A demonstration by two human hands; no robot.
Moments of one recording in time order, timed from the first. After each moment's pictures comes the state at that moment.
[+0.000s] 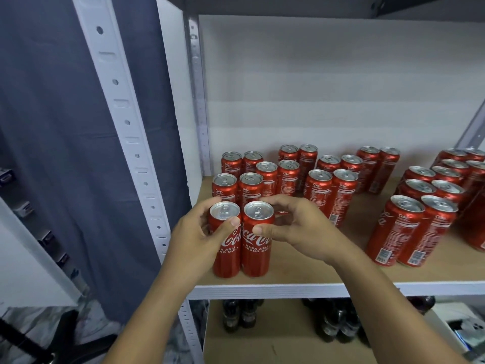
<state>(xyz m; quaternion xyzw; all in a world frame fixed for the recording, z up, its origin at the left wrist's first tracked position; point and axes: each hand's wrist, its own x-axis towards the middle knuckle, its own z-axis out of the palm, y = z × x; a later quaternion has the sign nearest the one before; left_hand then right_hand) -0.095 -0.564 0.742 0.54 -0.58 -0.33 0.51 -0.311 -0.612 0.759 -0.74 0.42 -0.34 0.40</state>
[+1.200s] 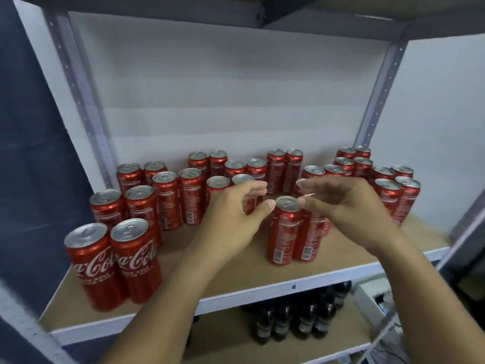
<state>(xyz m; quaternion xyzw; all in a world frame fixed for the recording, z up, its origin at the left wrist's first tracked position) -0.323 -0.619 0.773 0.42 -0.74 -0.29 0.44 -0.546 -0.582 0.800 -0.64 0.58 -0.46 0.21</state>
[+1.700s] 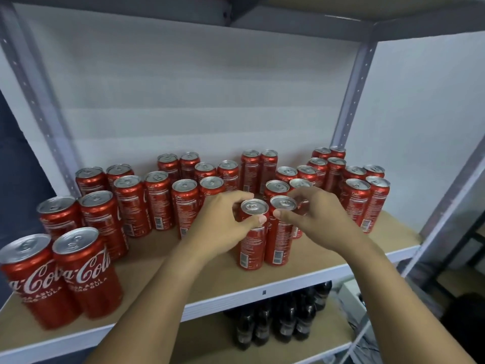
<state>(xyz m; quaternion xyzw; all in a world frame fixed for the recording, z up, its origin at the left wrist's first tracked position) -0.369 -0.647 0.756 0.43 -0.77 -0.29 0.37 -0.581 -0.599 0.781 -0.68 0.64 -0.33 0.11</state>
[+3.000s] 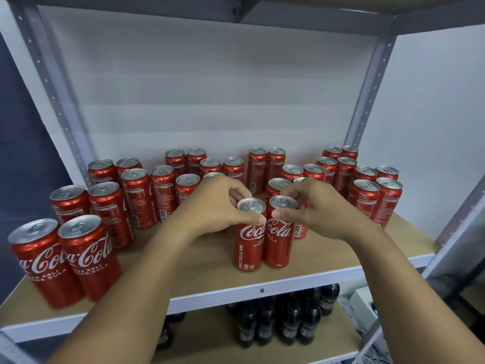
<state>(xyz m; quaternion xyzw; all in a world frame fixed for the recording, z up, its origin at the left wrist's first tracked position) -0.366 -0.654 0.786 0.46 -0.79 -0.28 0.29 -0.600 -0.619 0.789 -0.77 0.55 -0.29 0.16</state>
